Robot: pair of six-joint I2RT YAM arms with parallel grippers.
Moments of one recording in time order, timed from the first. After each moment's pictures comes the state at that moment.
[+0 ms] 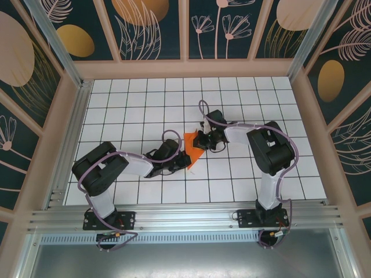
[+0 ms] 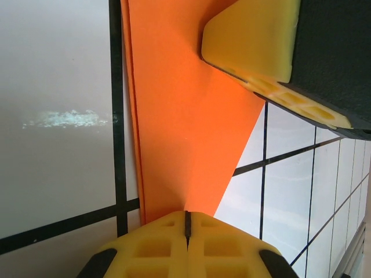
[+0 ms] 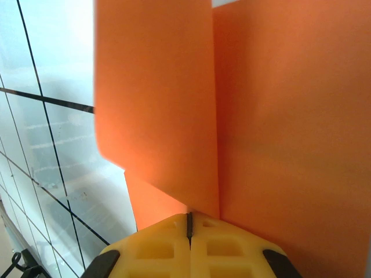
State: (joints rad) left arm -0.82 1.77 0.65 0.38 0.22 -1.09; right arm 0.50 1.93 1.06 -0.22 -0.55 0.62
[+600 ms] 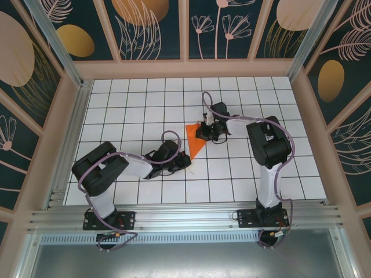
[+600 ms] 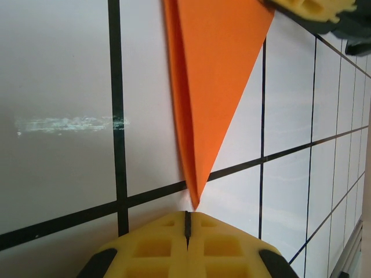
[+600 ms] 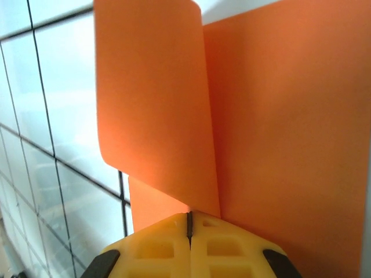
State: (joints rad) left arm -0.83 1.77 0.63 0.43 0.22 -1.09; right arm 0.41 2.02 1.19 -0.22 -0.56 0.54
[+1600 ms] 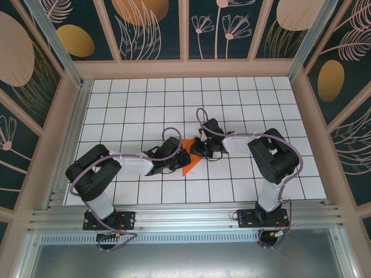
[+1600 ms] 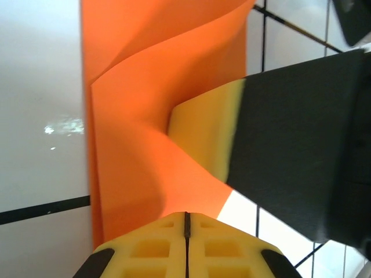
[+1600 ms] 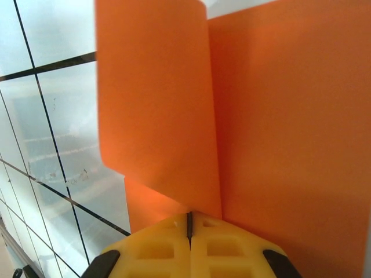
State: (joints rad) left arm -0.85 1.71 0.72 0.18 0.13 -1.07; right arm 0.62 1.82 0.91 -0.10 -0.43 0.83
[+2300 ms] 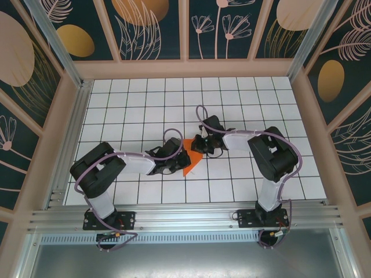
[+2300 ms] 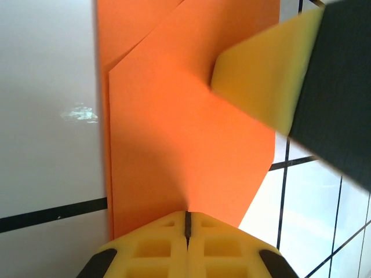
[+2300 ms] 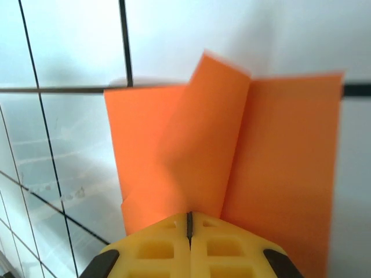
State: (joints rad) left arm -0.85 1.75 0.73 0.17 0.15 -1.08; right arm 0.57 1.85 0.96 -0.12 -0.42 0.72
